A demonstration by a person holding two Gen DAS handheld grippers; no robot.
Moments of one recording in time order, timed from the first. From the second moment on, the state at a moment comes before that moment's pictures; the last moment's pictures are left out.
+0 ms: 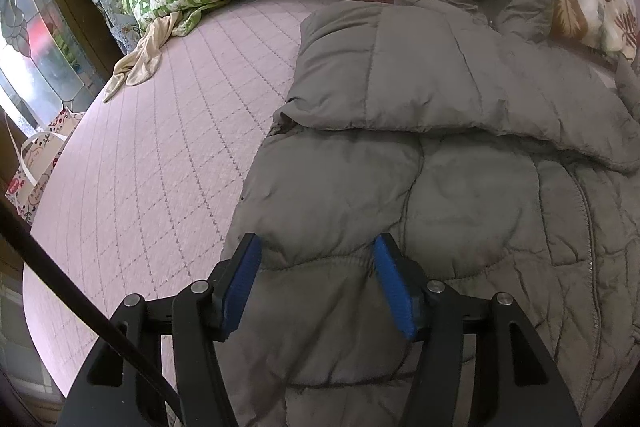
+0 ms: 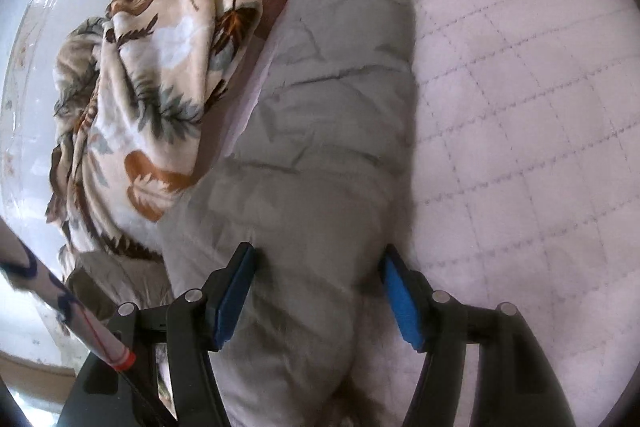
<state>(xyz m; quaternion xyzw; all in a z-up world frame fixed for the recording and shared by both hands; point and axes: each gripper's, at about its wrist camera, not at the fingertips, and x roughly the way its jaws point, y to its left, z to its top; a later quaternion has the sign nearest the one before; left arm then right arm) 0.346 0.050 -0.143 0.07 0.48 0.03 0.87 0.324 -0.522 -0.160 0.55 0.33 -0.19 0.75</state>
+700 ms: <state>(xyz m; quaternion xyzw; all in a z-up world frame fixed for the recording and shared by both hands) 0.340 0.062 -0.126 0.03 0.48 0.03 0.88 0.331 -0.433 -0.034 0.43 0.31 -0.02 0.85</state>
